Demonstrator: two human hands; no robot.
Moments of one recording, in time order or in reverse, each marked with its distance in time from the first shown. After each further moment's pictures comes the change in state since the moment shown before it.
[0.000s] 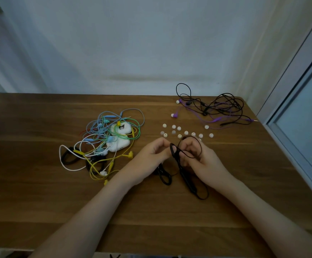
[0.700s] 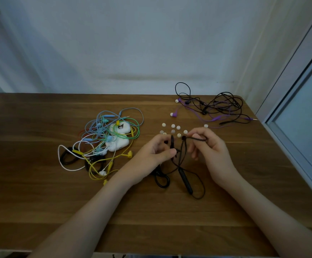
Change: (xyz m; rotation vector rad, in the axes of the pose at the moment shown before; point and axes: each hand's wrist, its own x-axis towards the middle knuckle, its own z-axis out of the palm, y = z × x) left_hand 0.002 -0.003 -0.004 -0.010 -0.047 -0.002; right_hand 0.004 -0.010 -0.007 0.324 0.258 0.100
